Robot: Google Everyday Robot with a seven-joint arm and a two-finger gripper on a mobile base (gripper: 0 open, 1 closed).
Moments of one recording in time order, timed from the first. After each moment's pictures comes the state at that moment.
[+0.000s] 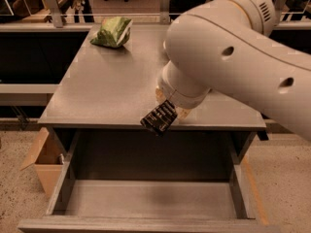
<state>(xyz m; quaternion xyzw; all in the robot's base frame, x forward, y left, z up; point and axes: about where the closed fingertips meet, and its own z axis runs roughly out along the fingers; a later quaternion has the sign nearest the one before) 0.503 -0.043 0.889 -0.91 0.32 -0.22 0.16</state>
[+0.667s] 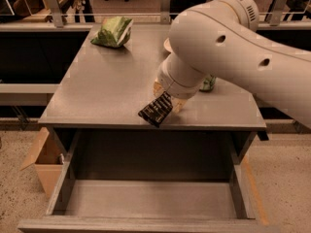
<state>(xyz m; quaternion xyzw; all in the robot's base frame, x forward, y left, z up) 0.546 -0.032 0.871 -0.91 0.31 -0.19 0.19</state>
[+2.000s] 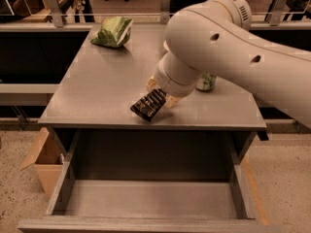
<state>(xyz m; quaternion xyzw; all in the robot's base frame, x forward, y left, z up) 0.556 -0.024 0.866 -0.91 0.31 -0.18 0.19</state>
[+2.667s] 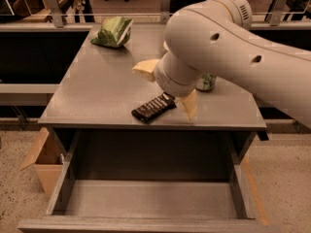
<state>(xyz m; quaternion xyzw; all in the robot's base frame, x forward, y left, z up) 0.555 -0.024 0.868 -0.91 0.31 -0.19 0.19</state>
